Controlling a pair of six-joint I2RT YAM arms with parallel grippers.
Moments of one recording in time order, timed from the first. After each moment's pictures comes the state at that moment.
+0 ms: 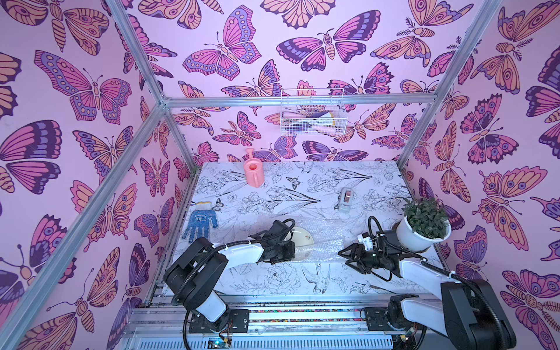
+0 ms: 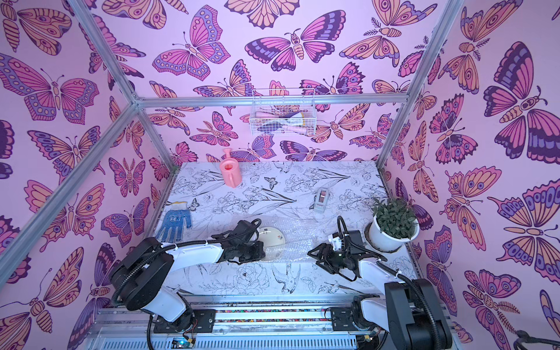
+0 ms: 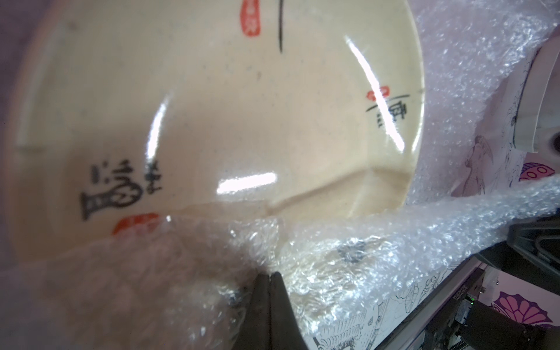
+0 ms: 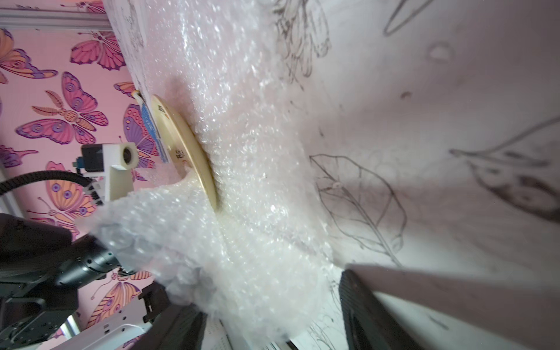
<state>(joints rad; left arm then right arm) -0.72 1.58 0.71 -0.16 0.26 -0.79 0.11 1.22 0.28 -0.07 -0.81 0.79</state>
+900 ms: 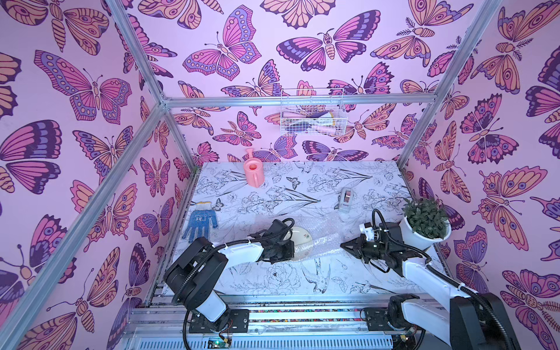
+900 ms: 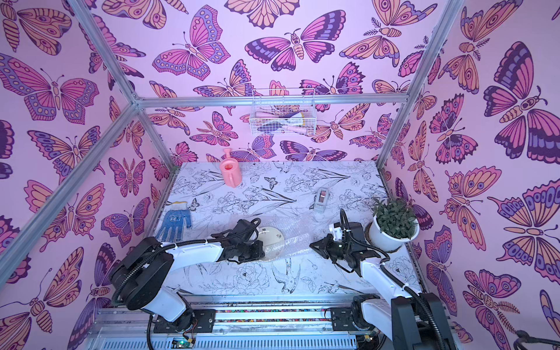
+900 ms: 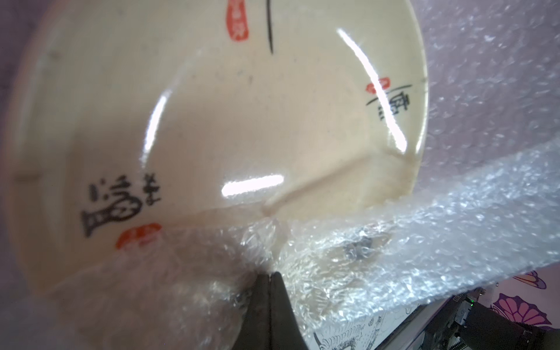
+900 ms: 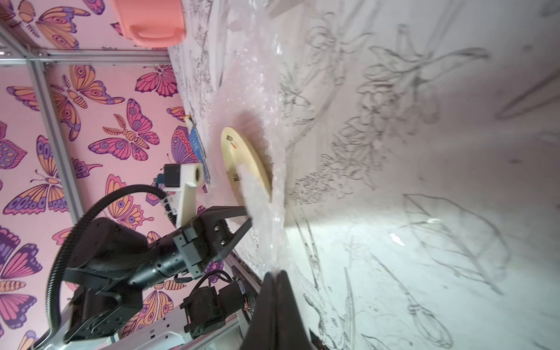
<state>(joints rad) -0.71 1.59 0.72 -0.18 0.27 -0.79 0.16 1.09 0.38 -0.06 -0.78 0.97</state>
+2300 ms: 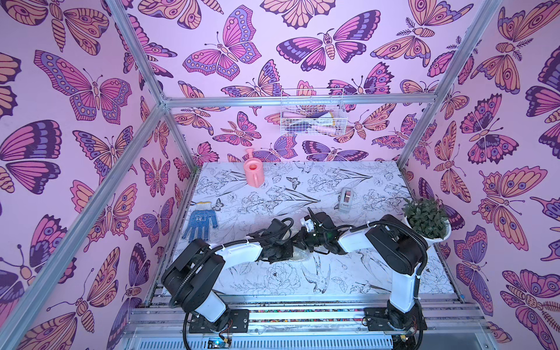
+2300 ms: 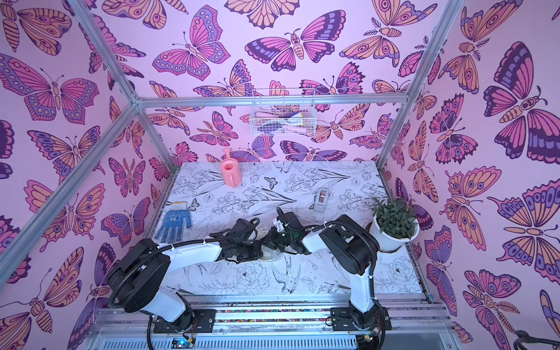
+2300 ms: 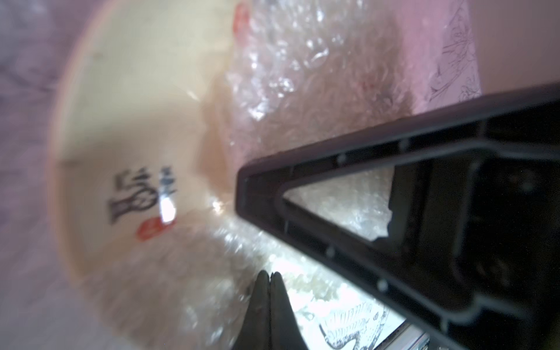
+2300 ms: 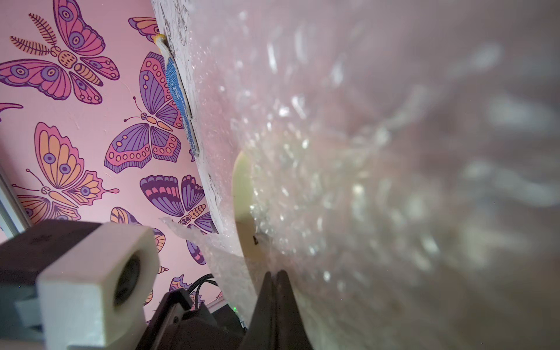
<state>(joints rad) -0.70 1.54 0.73 -0.25 0.23 -0.76 0.71 1.95 0.82 0.50 -0.59 1.22</state>
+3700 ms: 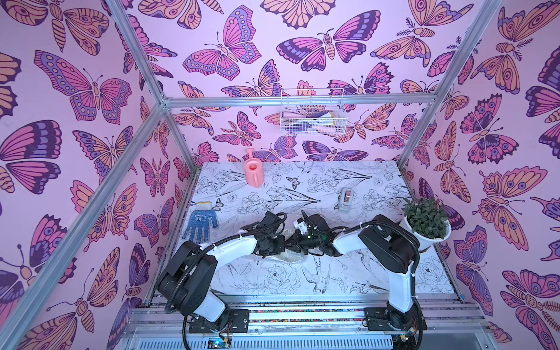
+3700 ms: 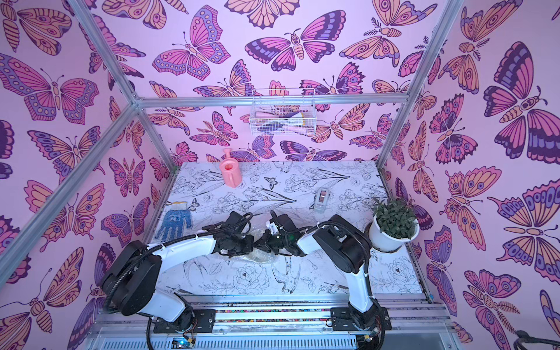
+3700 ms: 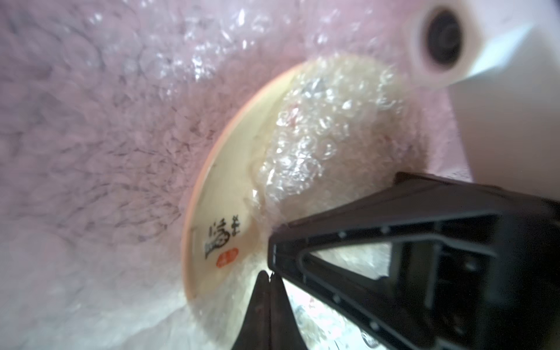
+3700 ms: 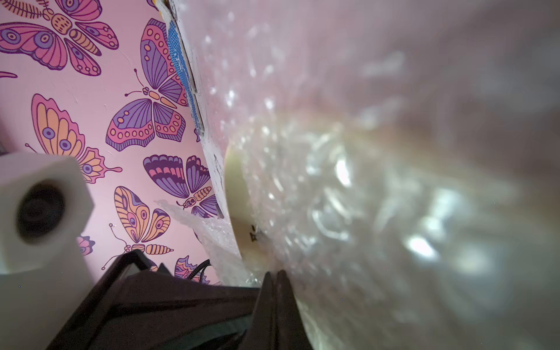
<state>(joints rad) -0.60 1.52 0.82 -0.44 0.18 -0.66 0.77 2.00 0.86 0.54 -0.63 1.25</state>
